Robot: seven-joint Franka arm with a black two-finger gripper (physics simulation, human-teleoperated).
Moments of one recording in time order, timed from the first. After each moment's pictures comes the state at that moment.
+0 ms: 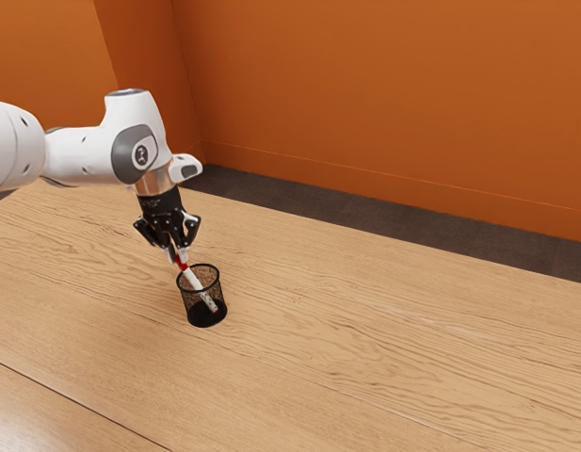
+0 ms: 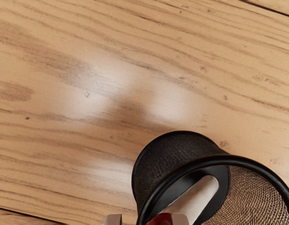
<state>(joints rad) -0.05 0.29 0.22 -1.85 -0.16 2.07 -0.03</state>
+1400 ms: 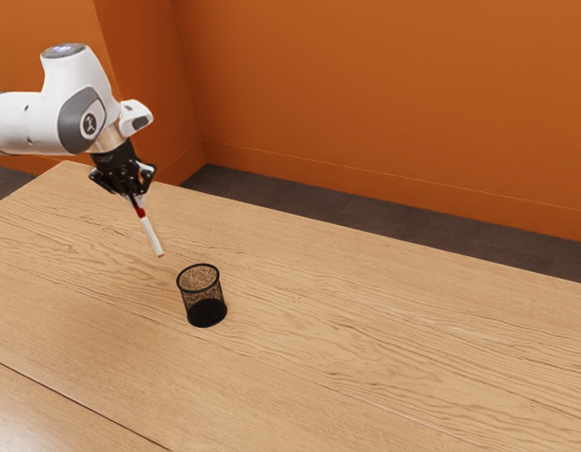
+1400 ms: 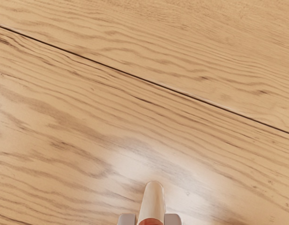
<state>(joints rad) -0.05 0.16 0.33 -1.86 -0.05 2.21 -0.06</state>
